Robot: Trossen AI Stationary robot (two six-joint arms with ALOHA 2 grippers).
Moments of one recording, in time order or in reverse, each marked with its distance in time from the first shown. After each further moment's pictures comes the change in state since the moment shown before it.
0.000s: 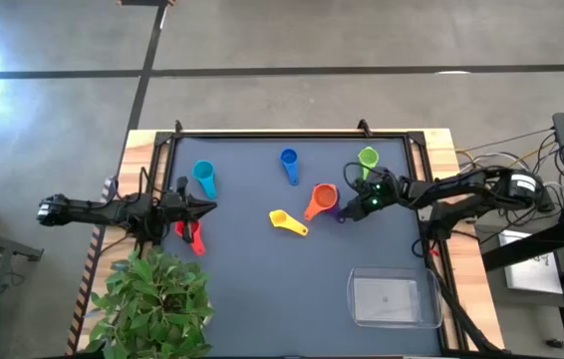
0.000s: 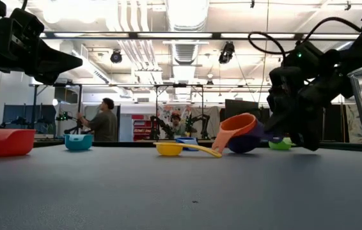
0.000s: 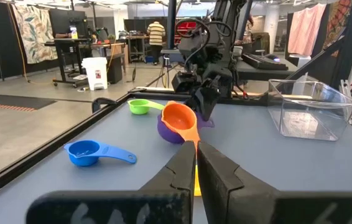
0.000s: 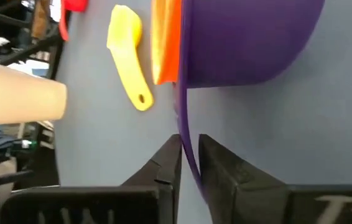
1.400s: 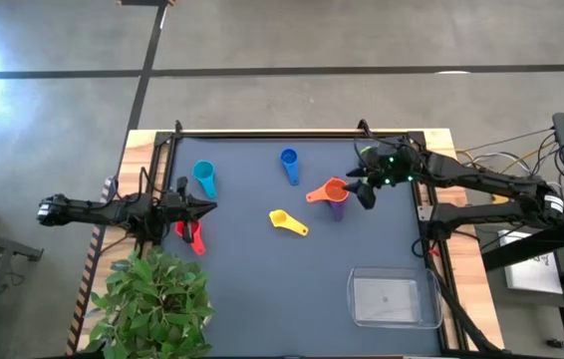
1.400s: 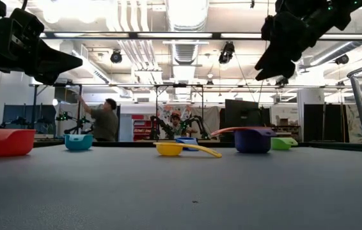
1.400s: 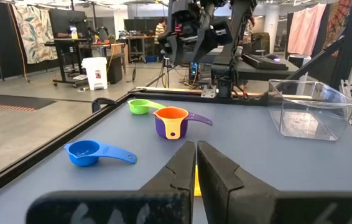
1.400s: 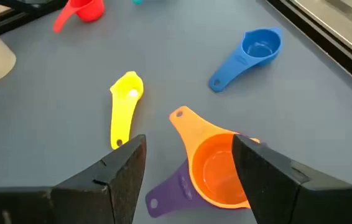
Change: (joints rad) left arm 0.000 0.000 0.000 0.000 0.000 0.000; right arm 0.002 -0.330 0.491 -0.827 0.282 -0.697
